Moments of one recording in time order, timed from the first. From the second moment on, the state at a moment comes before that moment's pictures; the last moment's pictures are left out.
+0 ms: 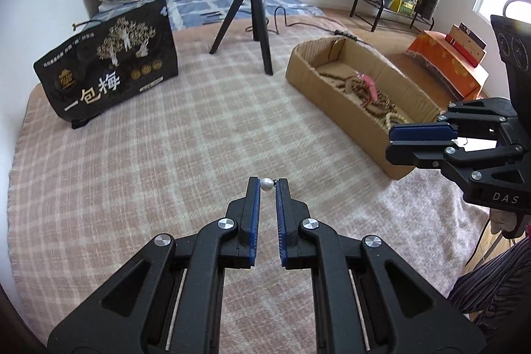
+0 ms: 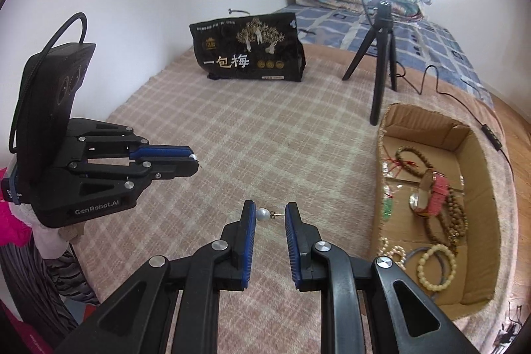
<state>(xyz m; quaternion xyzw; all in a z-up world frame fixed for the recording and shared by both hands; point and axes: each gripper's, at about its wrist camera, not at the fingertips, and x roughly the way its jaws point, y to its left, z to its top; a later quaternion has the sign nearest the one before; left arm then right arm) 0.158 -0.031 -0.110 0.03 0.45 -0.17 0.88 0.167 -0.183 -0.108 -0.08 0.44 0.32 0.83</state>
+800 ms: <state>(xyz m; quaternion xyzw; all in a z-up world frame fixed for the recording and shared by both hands) 0.200 -0.132 -0.093 0.03 0.41 -0.22 0.88 0.162 -0.312 -0.095 -0.02 0.44 0.21 0.87</state>
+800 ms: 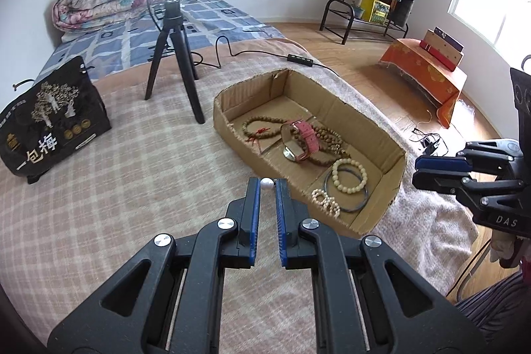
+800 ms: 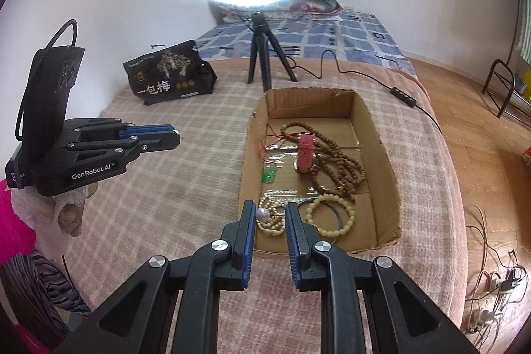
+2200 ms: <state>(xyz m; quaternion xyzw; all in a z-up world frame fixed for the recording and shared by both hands) 0.270 -0.194 -0.101 0.02 0.40 -0.21 0.89 0.191 -0.331 -0.115 -0.01 0.45 0.16 0.88</state>
